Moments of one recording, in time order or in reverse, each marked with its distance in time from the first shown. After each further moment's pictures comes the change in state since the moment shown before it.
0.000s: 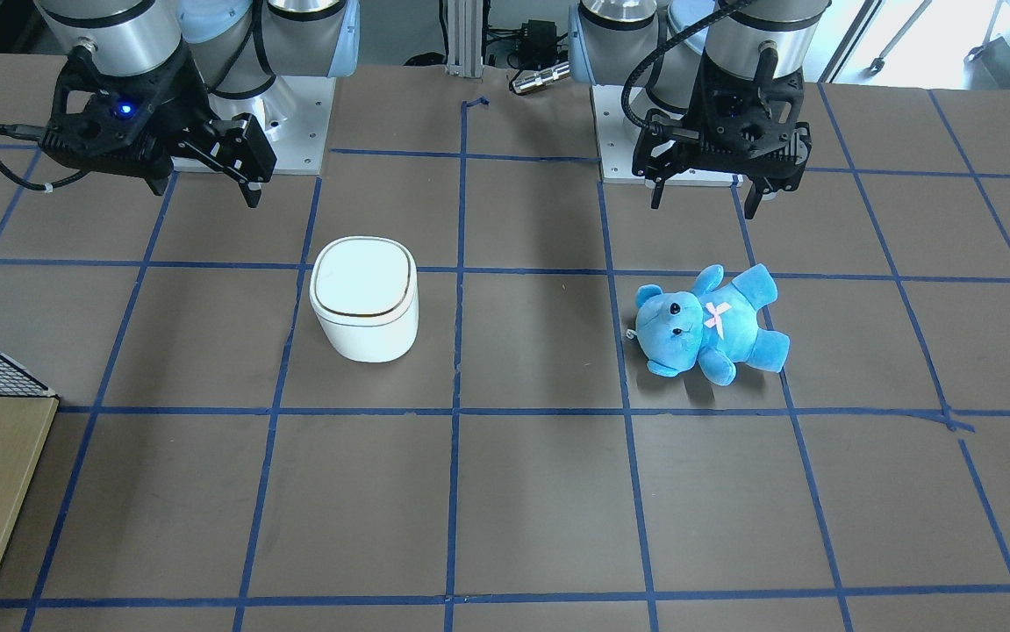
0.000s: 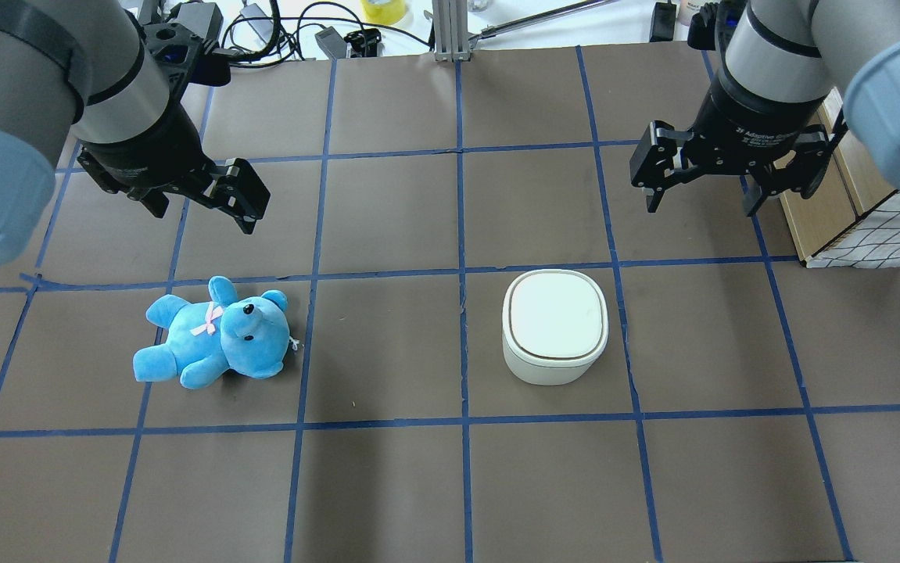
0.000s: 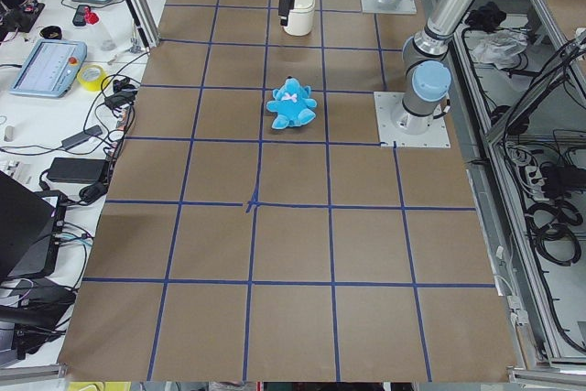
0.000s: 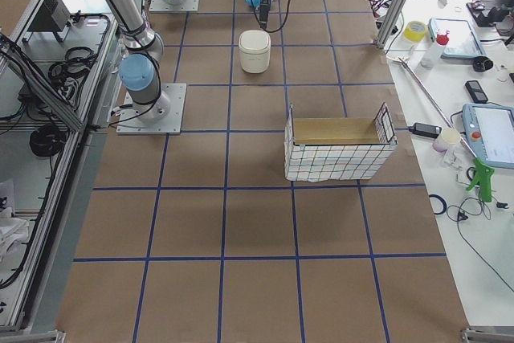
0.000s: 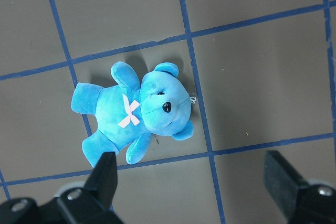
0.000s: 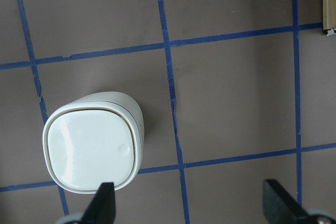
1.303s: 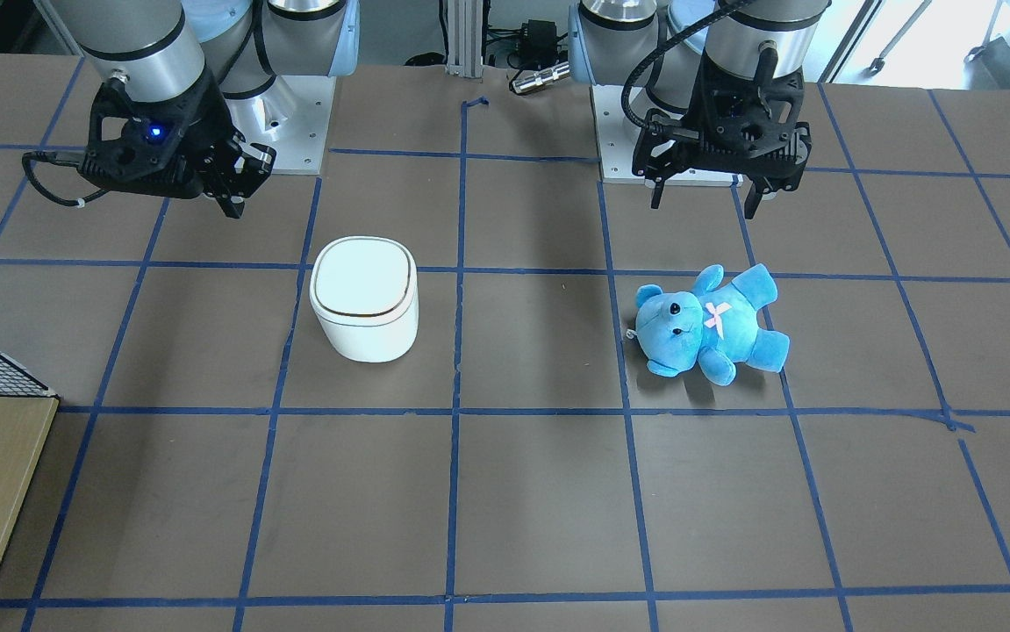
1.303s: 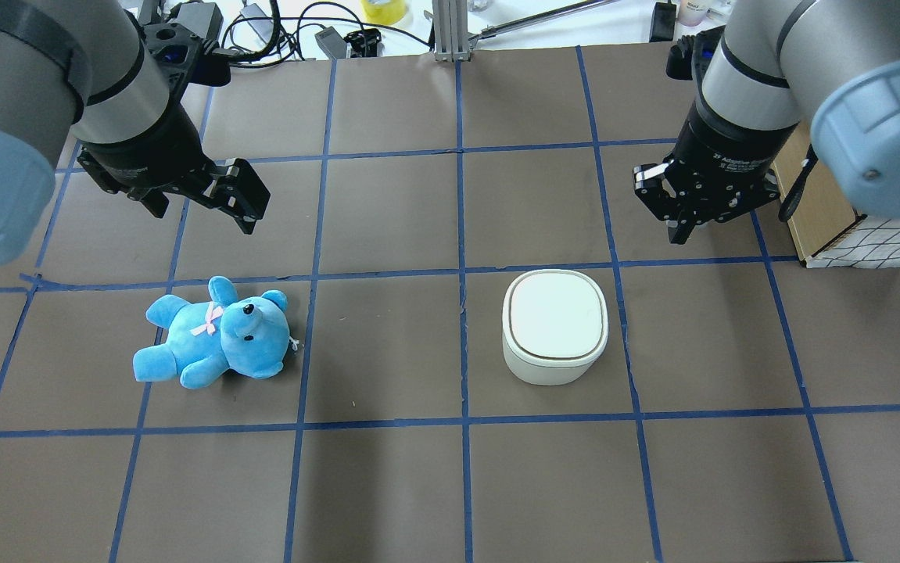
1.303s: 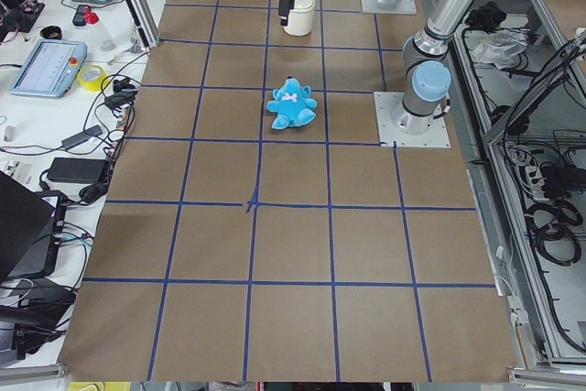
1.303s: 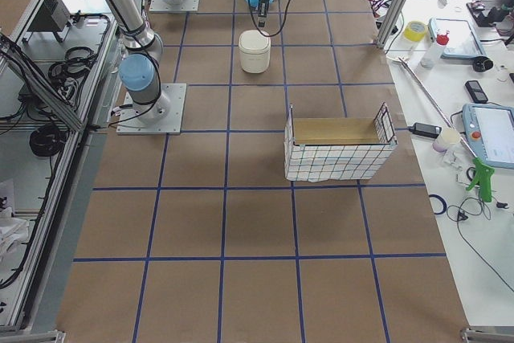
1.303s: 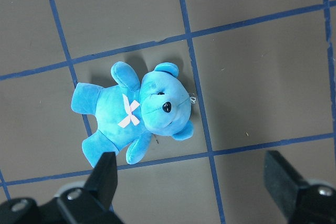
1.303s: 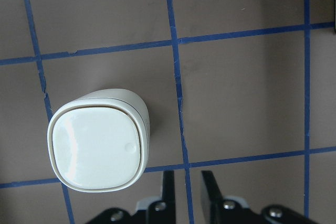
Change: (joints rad) left arm 0.000 0.000 0.000 0.000 0.000 0.000; right arm 0.014 0.008 0.064 -0.019 0.023 -0.001
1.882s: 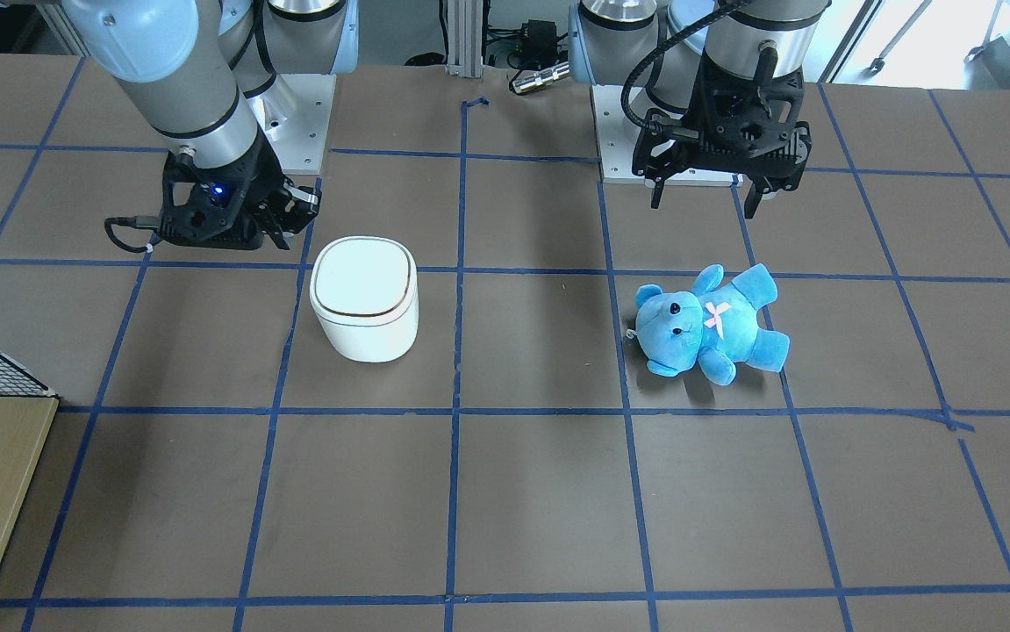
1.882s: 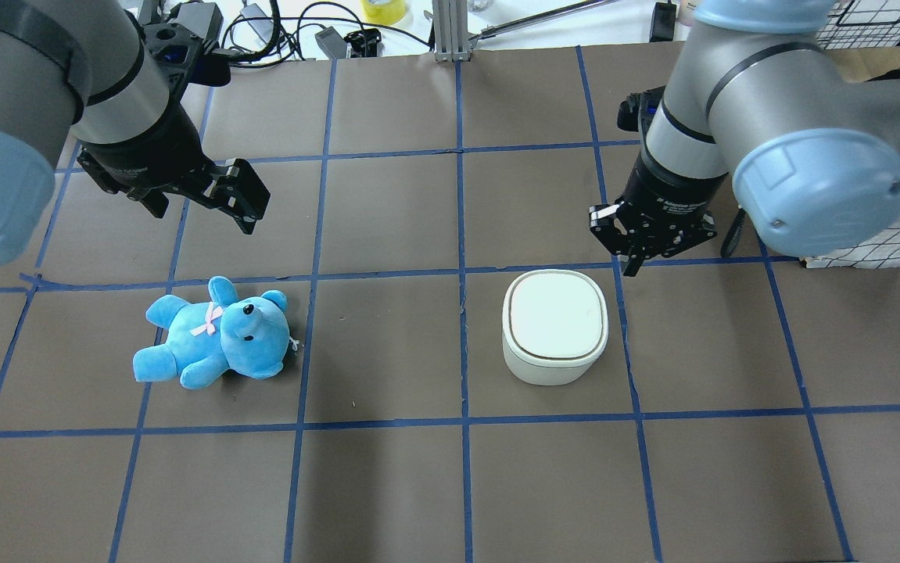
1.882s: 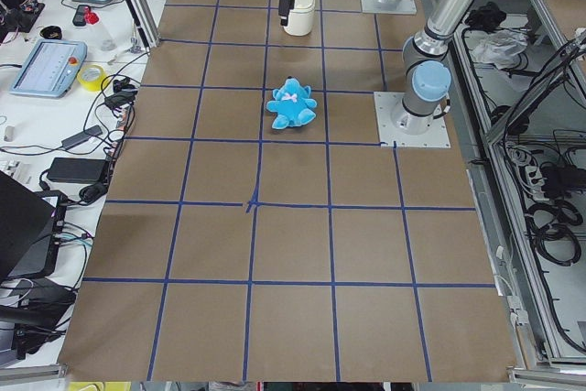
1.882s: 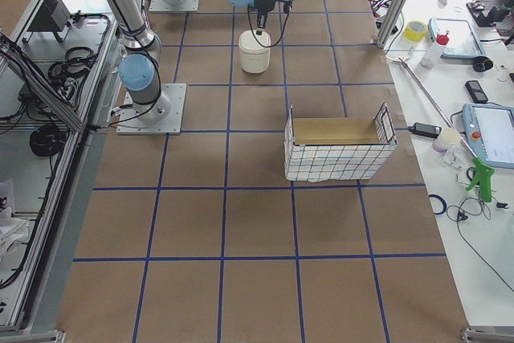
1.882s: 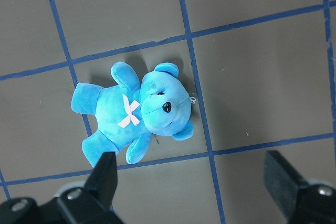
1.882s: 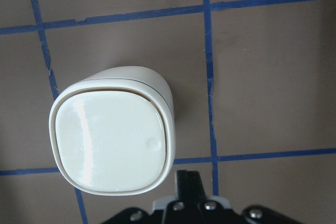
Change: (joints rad) left arm 0.000 0.000 0.000 0.000 0.000 0.000; right arm 0.055 0.069 0.088 -0.124 0.067 0.012
